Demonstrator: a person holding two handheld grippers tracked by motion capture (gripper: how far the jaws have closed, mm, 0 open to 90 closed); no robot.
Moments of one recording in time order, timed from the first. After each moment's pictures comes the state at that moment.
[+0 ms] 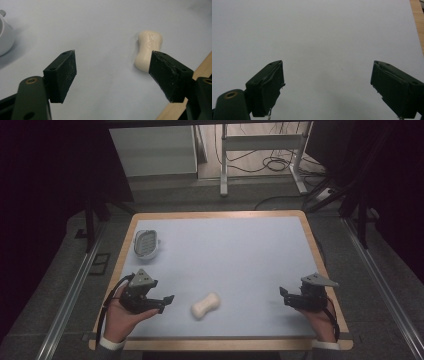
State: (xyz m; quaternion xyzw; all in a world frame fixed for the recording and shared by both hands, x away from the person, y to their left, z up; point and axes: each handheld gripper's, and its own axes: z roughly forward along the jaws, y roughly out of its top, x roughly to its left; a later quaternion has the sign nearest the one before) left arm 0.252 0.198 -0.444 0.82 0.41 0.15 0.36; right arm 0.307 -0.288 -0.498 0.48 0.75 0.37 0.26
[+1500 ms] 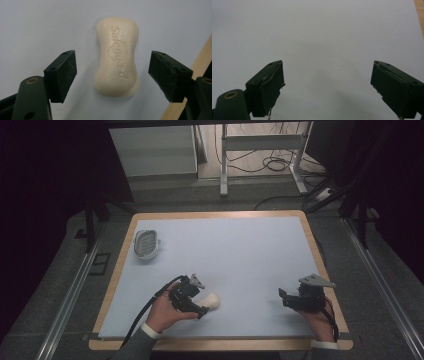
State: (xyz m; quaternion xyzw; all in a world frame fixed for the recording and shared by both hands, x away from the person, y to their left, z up) left arm 0.293 0.092 -0.487 0.91 0.34 0.05 0.25; right arm 0.308 -0.287 -0.505 0.48 0.76 0.36 0.26
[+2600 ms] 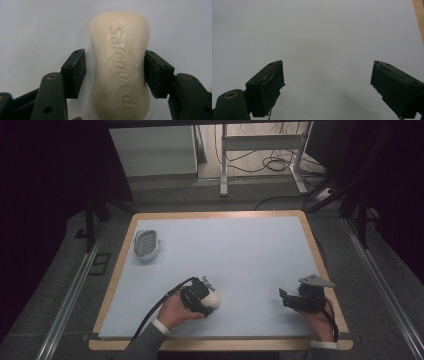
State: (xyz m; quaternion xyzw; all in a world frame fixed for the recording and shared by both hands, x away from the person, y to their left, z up) left arm 0.308 0.069 -0.510 0.92 0.33 0.05 0.20; right arm 0.309 -0.288 -0.508 0.49 0.76 0.35 0.26
